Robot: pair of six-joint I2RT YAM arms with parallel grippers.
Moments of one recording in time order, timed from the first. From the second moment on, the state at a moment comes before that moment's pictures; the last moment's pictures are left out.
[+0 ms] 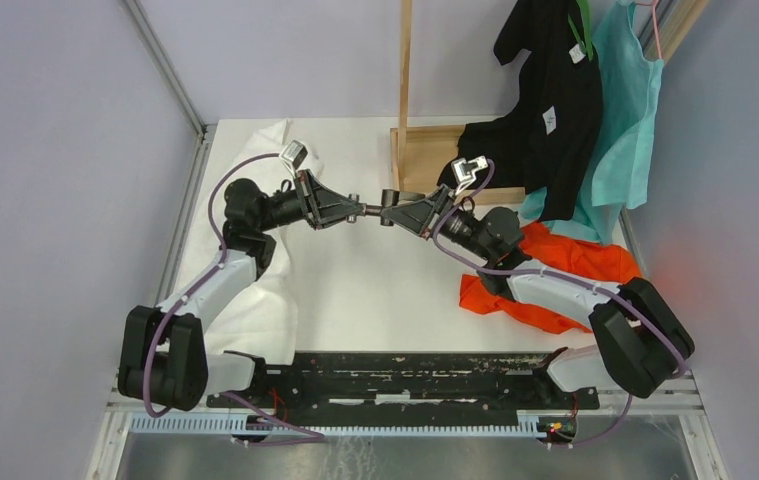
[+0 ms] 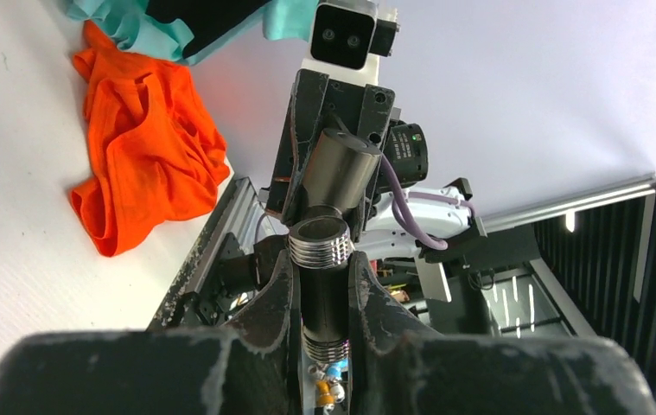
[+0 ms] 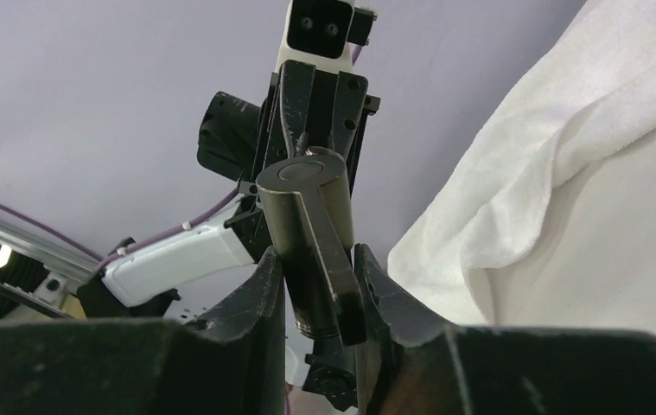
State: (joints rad) left arm -0.22 1.28 0.72 0.77 1.06 -1.38; right arm 0.64 1.38 0.65 1.03 -0.44 1.14
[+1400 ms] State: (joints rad) left arm -0.33 1.63 0.75 0.27 0.81 -0.92; right arm 0.65 0.77 0.78 -0.55 0.11 0.71
